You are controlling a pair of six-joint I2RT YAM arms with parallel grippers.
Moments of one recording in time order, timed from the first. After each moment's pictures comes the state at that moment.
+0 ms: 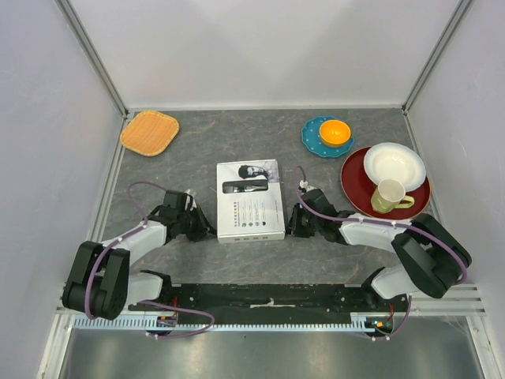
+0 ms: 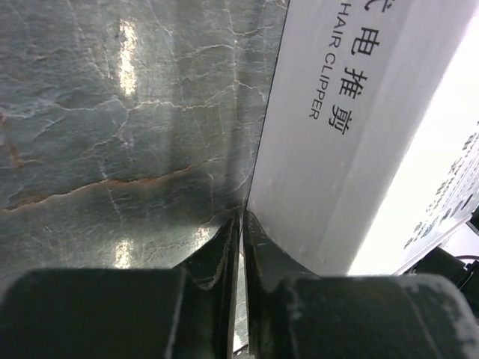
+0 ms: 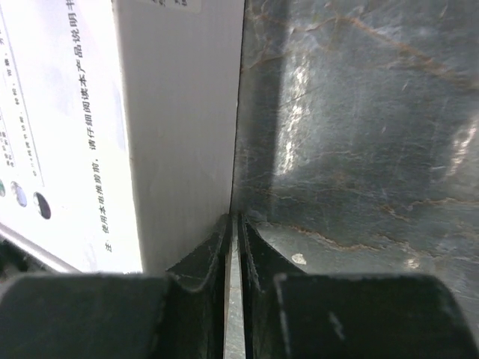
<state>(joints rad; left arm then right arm) -0.24 1.25 0.40 -0.16 0.42 -0.68 0.68 1.43 0.52 0.08 -0.16 0.76</state>
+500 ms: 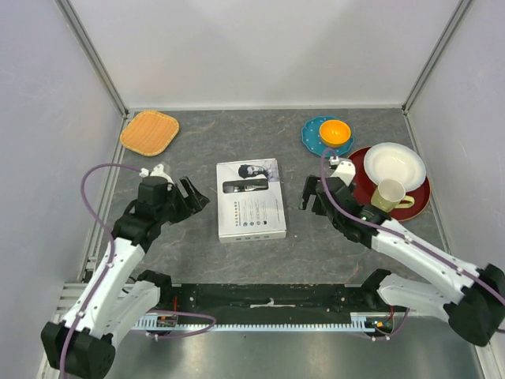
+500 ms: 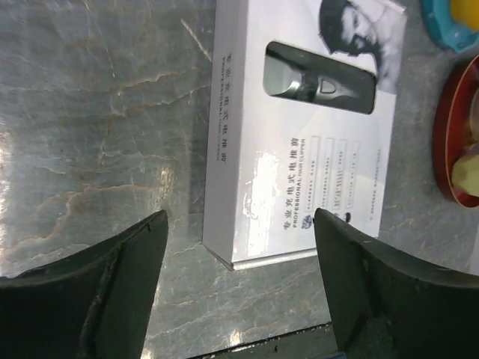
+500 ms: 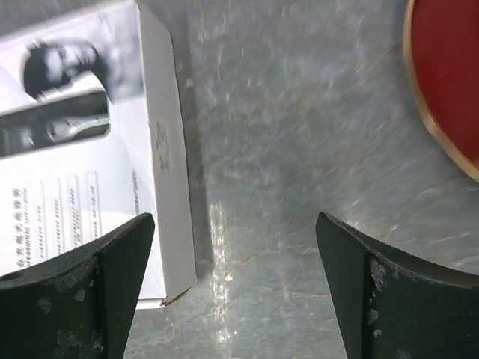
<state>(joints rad) -0.26 0.83 0.64 -0.52 0.10 -0.68 0.73 1.09 0.73 -0.37 0.45 0.71</state>
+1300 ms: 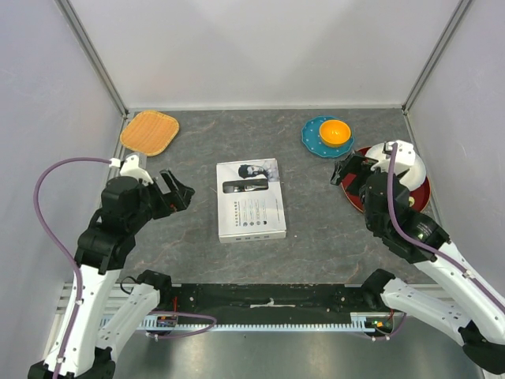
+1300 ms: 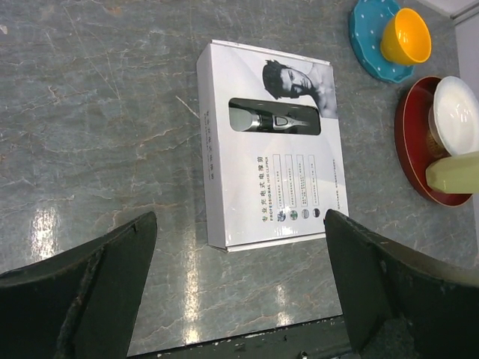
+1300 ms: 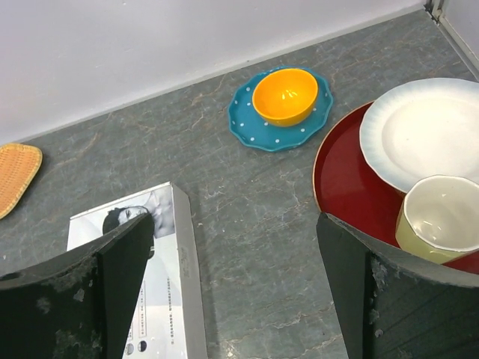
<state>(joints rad) -0.26 0.66 1.01 -0.84 0.01 -0.52 0.73 0.77 1.01 -0.51 0.77 0.52</state>
